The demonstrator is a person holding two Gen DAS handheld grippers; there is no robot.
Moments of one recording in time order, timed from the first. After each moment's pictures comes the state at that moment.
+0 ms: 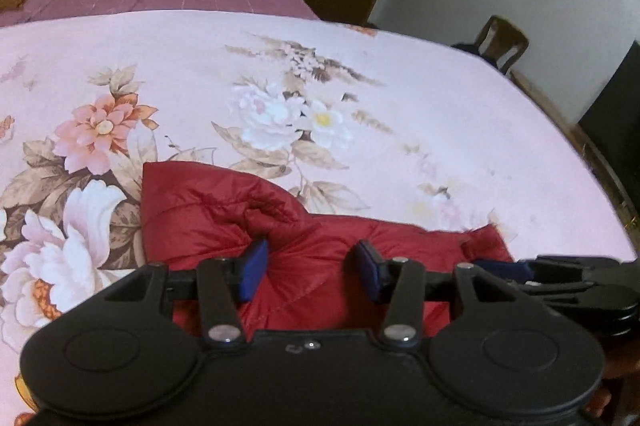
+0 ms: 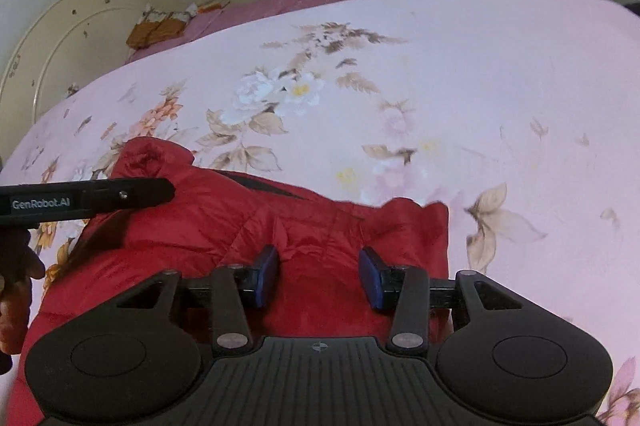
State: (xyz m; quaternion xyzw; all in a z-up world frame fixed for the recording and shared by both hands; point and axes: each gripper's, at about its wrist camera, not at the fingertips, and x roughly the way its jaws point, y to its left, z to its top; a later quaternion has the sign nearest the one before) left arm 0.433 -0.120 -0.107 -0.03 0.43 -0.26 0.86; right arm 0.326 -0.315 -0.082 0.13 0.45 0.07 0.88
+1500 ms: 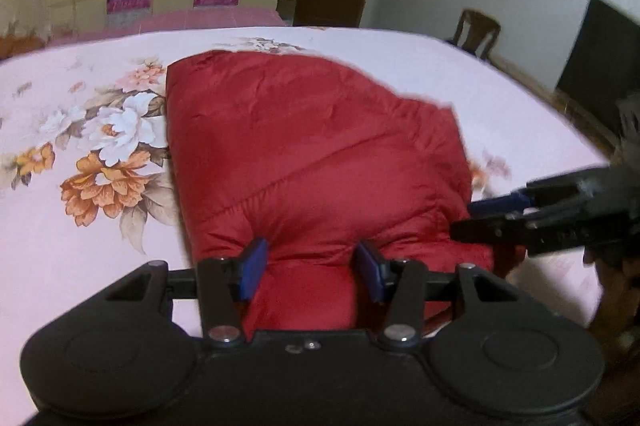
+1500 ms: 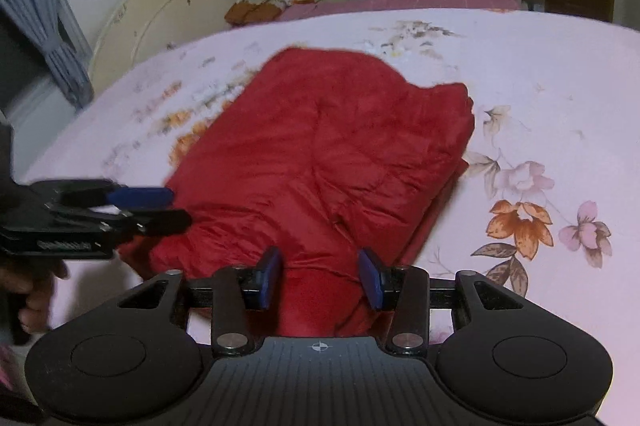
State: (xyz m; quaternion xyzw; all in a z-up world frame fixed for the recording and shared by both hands) left arm 0.196 -0.093 -0.099 0.03 0.37 -0.25 0.89; right arm 0.136 -0.304 -0.052 0.07 0.42 0.19 0.89
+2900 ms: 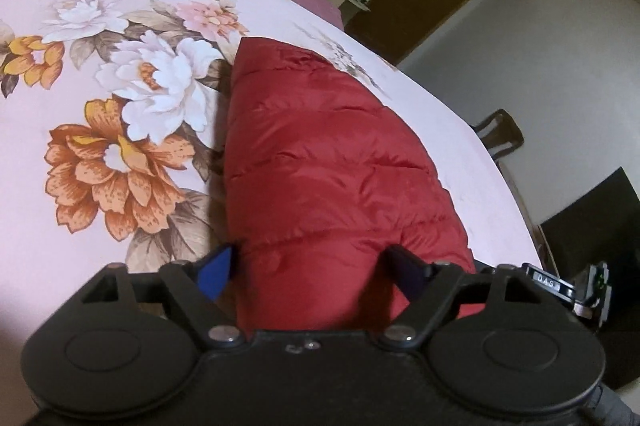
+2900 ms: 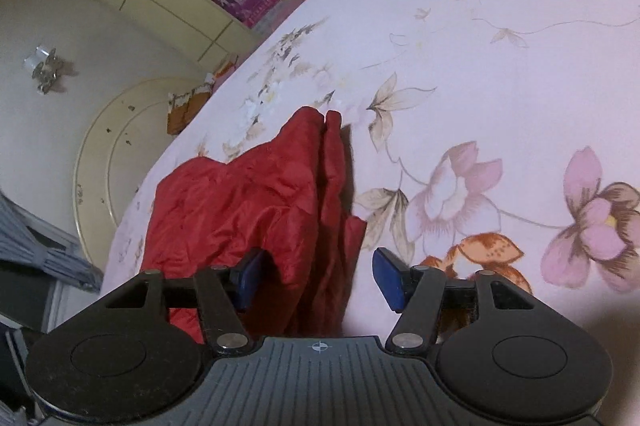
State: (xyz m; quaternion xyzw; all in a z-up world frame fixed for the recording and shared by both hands) left arm 0.306 -0.033 -0.121 -0.24 0.43 -0.22 0.84; right arm 0.240 -0.417 -0.103 0.38 0.41 0.11 0.82
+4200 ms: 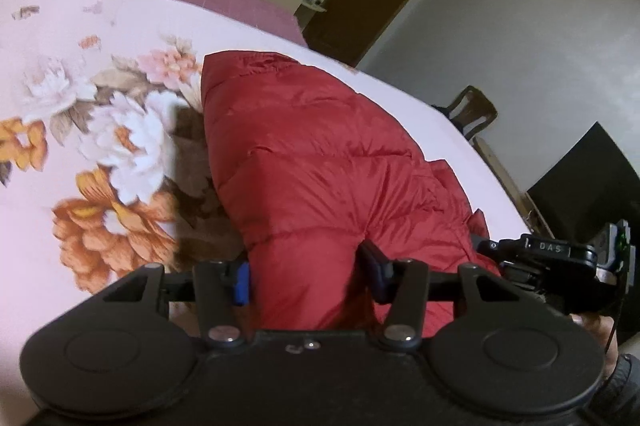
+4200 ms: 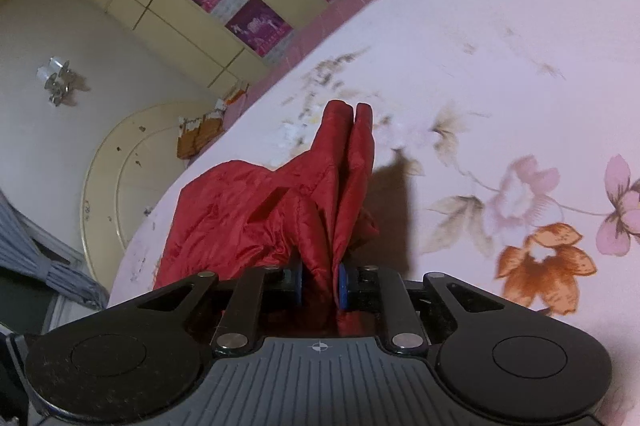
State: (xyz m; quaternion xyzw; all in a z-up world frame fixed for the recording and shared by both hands) left arm 0.304 -0.019 -0.086 -0.18 0.39 -0.28 0.86; right arm 0.206 -0.365 -0.046 0.38 0.36 0.10 0.85
